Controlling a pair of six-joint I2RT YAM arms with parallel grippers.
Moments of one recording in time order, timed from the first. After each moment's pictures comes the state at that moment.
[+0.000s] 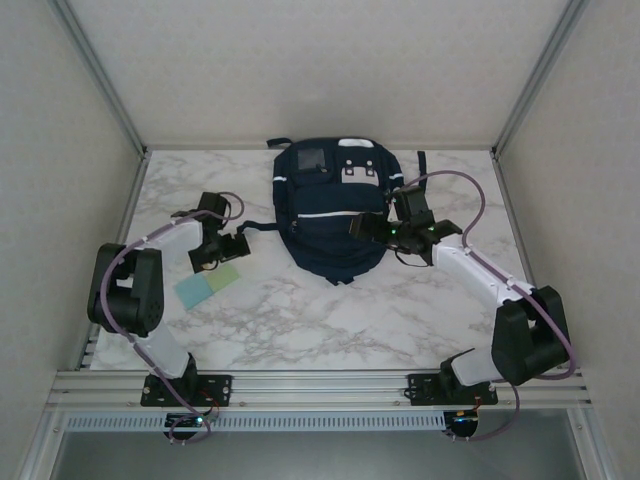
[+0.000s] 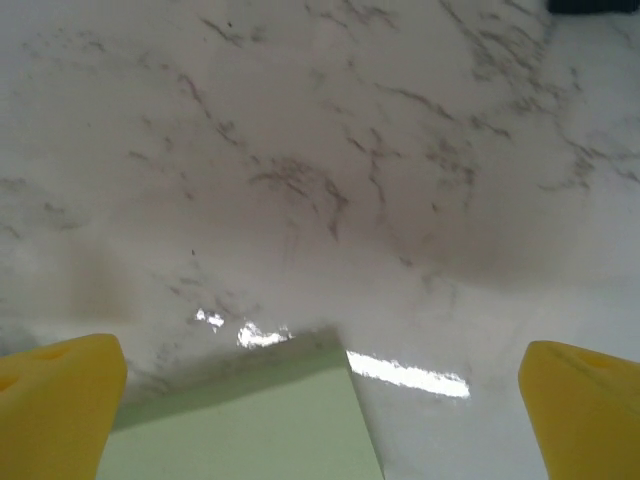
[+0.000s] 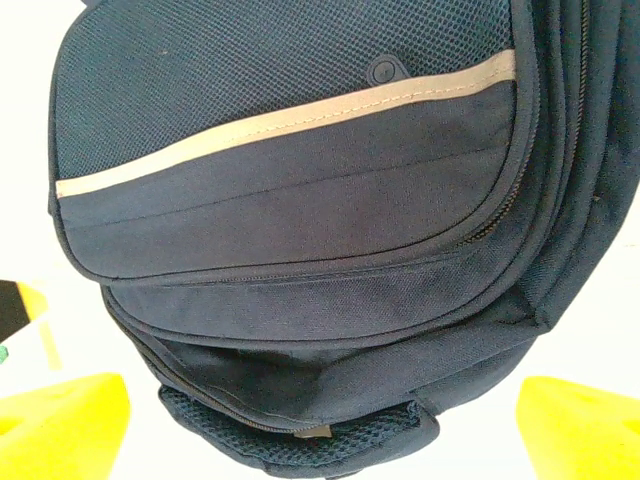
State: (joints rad) left arm -0.17 1.71 1.02 -0.65 -0.02 -0.53; right arm 0.44 1.41 0.99 -0.42 -0.18 0.58
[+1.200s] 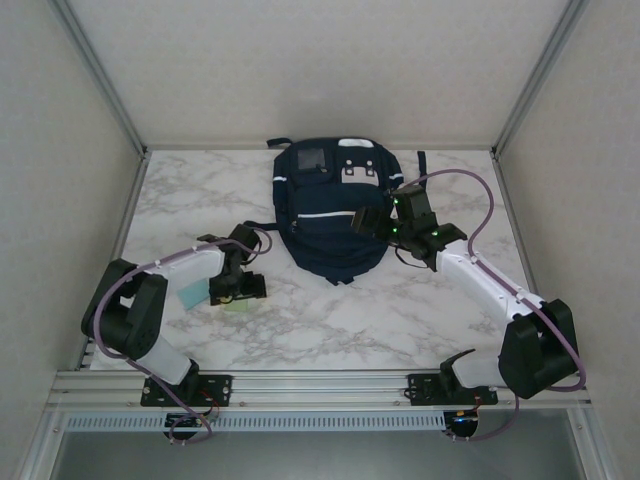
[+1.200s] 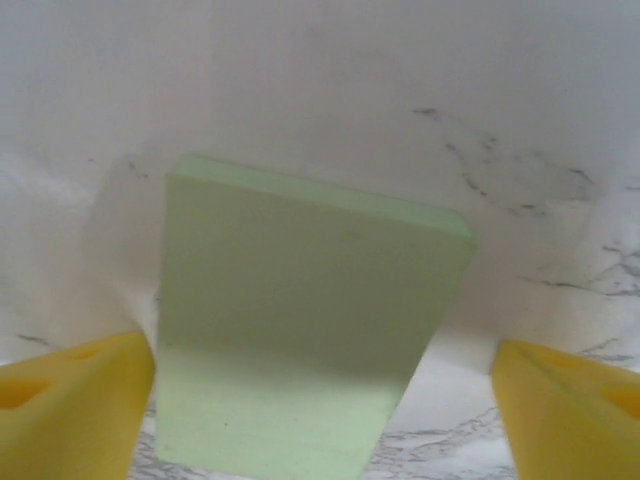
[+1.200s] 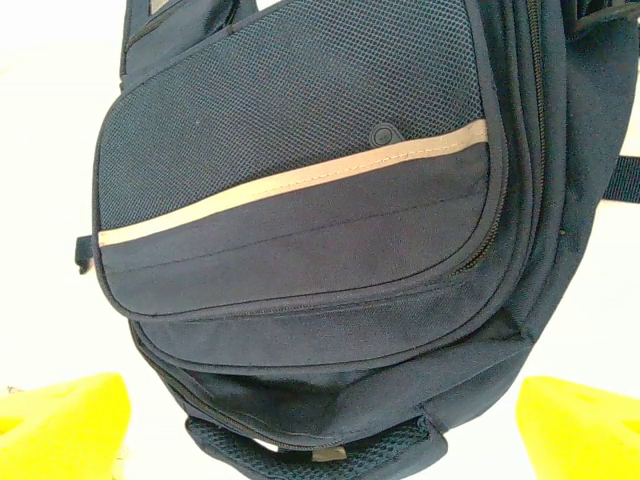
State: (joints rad) left arm -0.45 1.58 0.84 -0.81 -0.02 -0.61; right arm 0.47 1.34 0.99 -0.40 -0.08 0.64
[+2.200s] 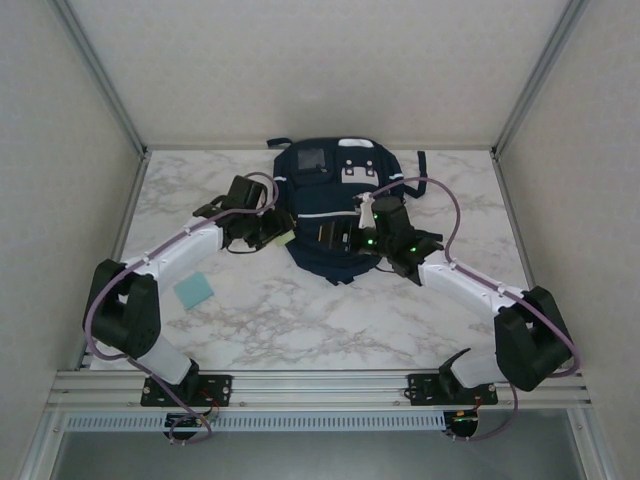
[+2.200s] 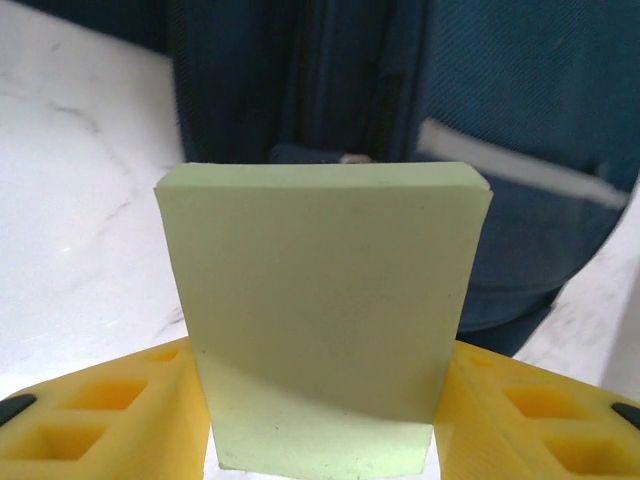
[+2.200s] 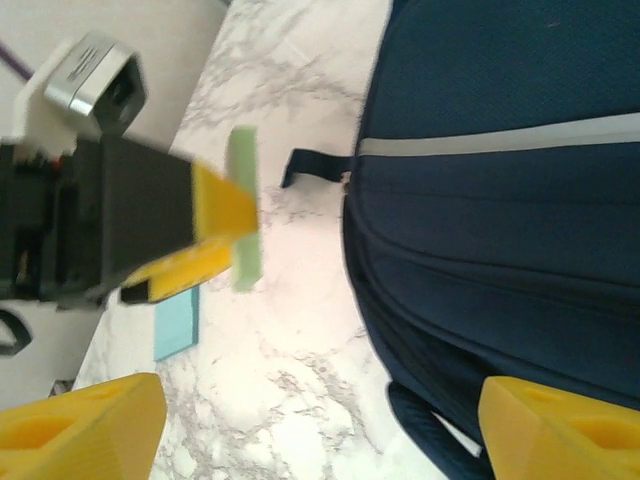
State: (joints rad) left arm -0.45 1.59 1.14 -0.46 0.25 -0.90; right arm 0.63 1.40 0.86 0.02 -0.34 0.61
